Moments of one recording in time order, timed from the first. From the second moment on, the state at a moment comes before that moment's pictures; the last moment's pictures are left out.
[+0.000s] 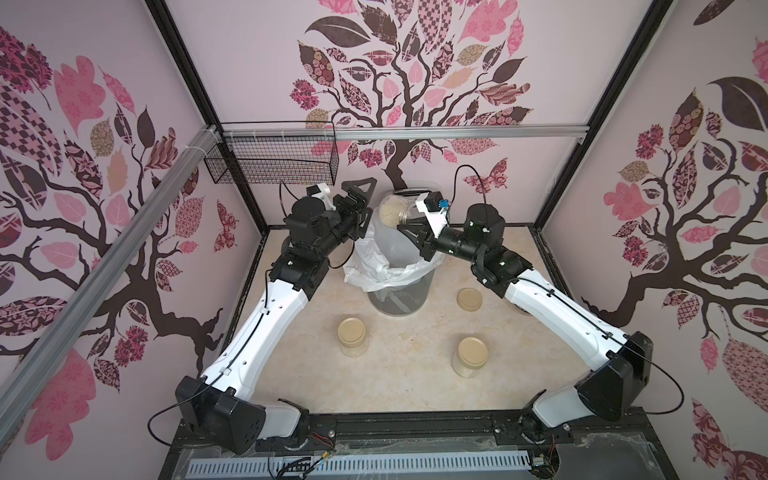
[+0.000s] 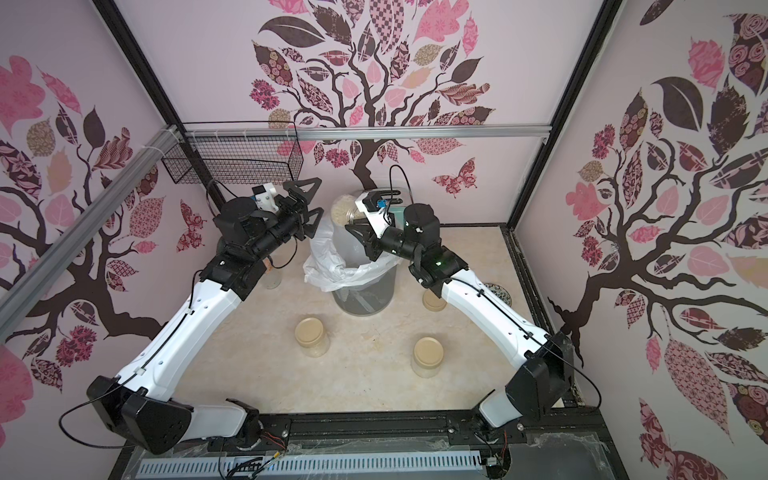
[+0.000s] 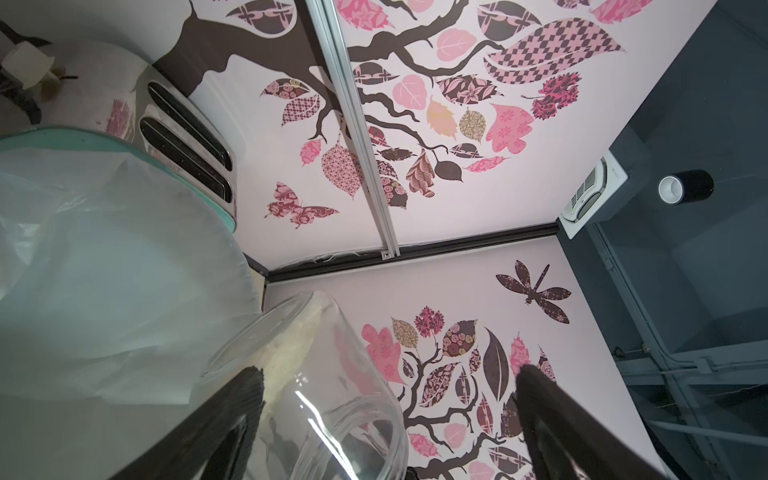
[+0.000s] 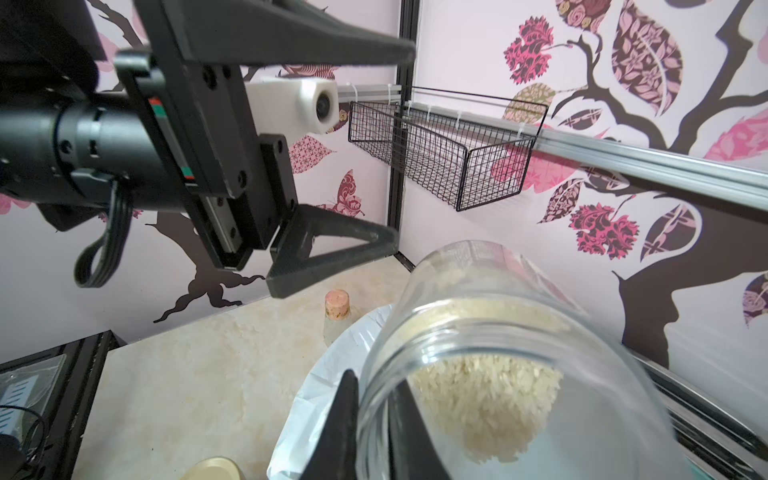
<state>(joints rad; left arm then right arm) -0.38 1.37 1.45 -0.03 0.24 -1.42 0.60 1.50 1.46 0.03 -0.45 -0.08</state>
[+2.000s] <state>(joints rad) -0.42 1.60 1.39 0.21 0.42 -1.82 0.59 1.51 1.37 0.21 -0.49 -0.03</state>
